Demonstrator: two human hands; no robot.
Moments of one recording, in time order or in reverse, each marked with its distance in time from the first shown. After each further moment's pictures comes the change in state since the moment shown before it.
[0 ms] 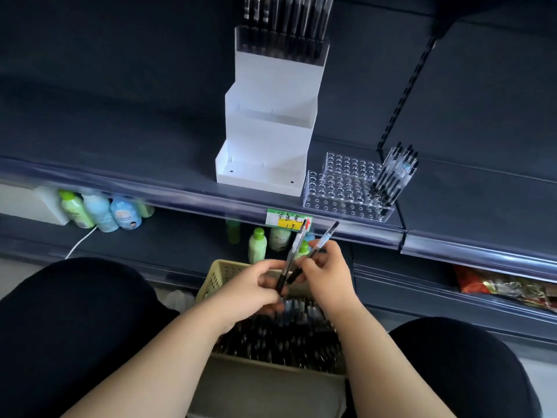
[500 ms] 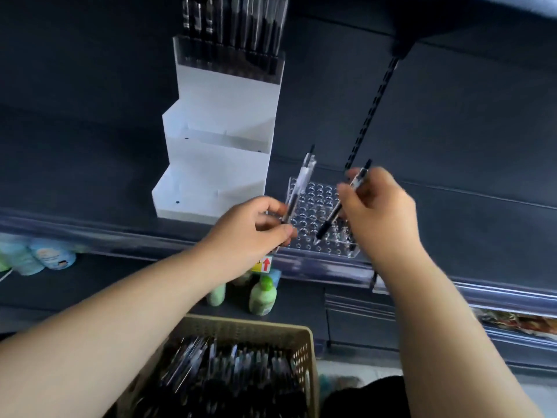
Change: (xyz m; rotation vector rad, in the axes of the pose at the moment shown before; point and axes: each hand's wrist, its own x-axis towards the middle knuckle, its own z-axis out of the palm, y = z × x) left_hand 0.074 0.135 0.010 0.164 0.119 0.458; right_hand 0.082 -0.106 -0.112 -0.348 0.361 -0.390
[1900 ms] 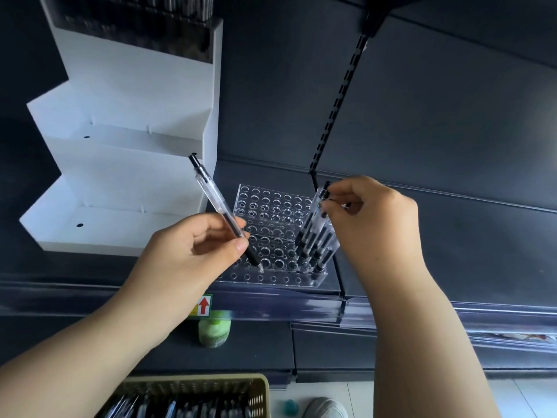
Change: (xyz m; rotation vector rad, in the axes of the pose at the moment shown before) left_hand 0.043 -0.022 0.028 -0.148 0.170 0.033; right_hand 0.053 0.052 -0.010 -0.242 0.063 -0.063
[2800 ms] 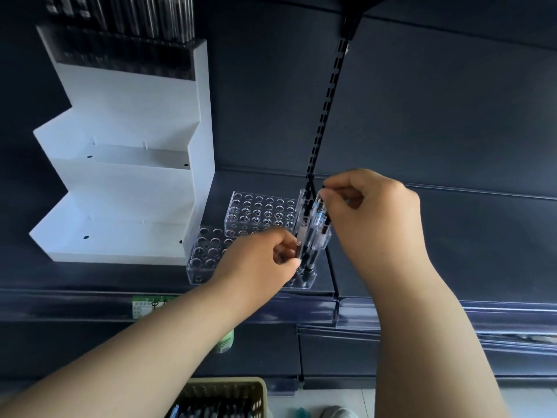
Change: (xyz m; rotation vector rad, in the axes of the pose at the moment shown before) left_hand 0.029 -0.011 0.081 0.651 -0.153 0.083; right_hand 0.001 0.009 -0.022 0.157 0.024 0.013
